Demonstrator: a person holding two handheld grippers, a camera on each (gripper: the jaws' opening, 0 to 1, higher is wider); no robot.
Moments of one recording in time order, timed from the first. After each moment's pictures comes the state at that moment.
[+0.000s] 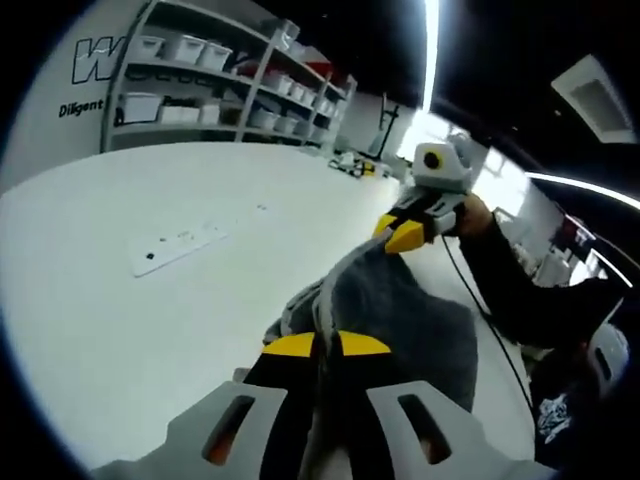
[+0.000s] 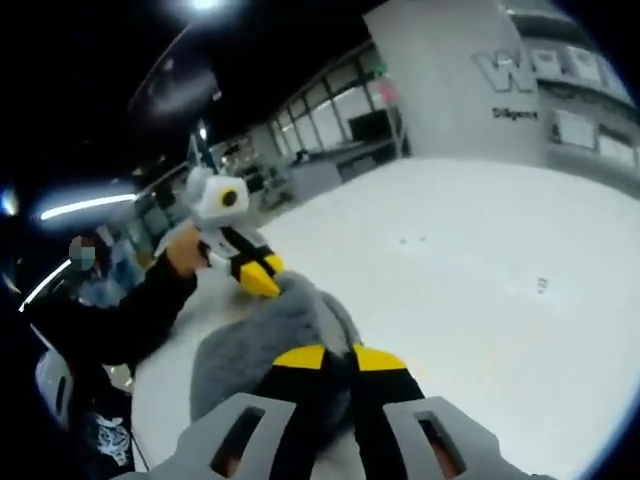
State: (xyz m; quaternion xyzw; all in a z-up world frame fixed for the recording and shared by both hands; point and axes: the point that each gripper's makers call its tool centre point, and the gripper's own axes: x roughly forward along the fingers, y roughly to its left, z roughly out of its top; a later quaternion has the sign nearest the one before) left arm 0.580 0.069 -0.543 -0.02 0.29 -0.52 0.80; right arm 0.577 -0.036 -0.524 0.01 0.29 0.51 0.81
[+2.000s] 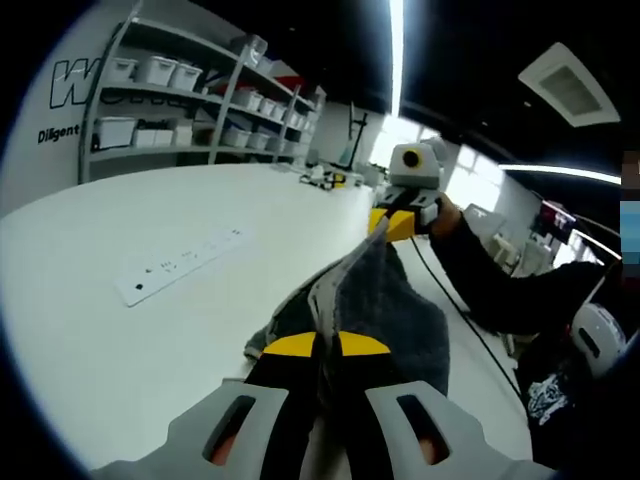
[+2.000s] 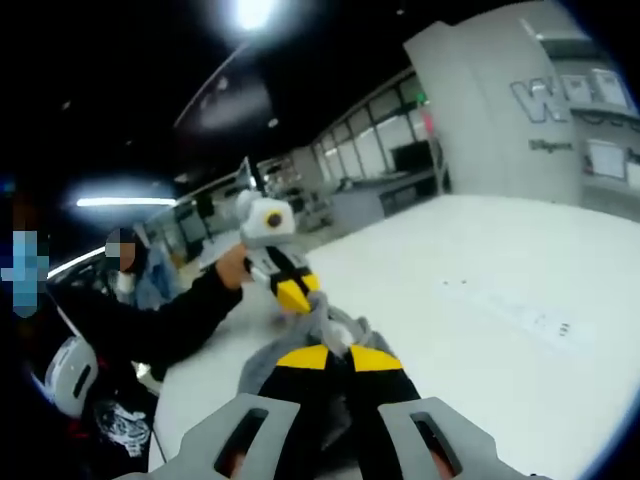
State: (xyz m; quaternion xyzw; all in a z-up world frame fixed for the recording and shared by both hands) left arm 0.562 0.073 -0.512 -0.01 0.25 -0.56 0.79; right arm 0.553 -0.025 -0.478 0.03 0.22 0.58 0.78
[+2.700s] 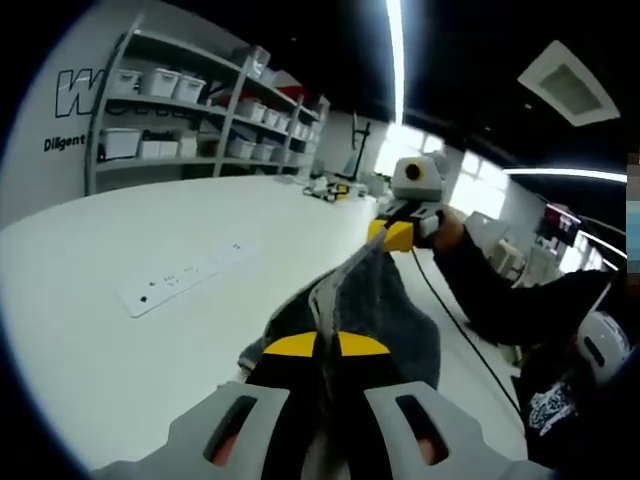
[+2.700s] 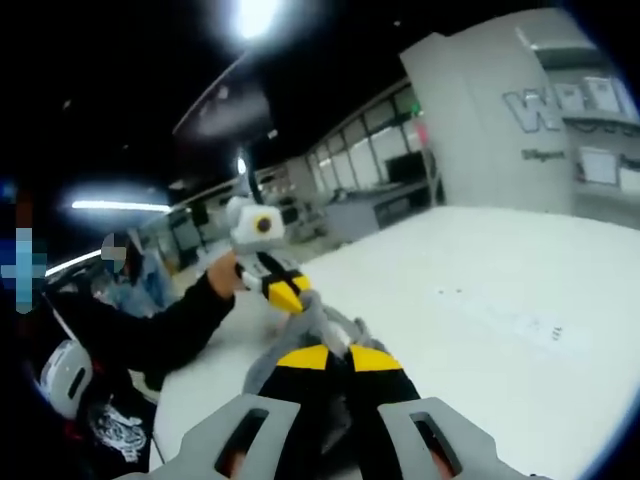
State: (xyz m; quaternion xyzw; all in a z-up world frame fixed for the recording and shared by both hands) left arm 0.557 0.075 -0.490 -0.02 0.22 -0.55 0.80; right arm 0.545 -0.030 -0.461 0.04 0.20 0.56 0.80
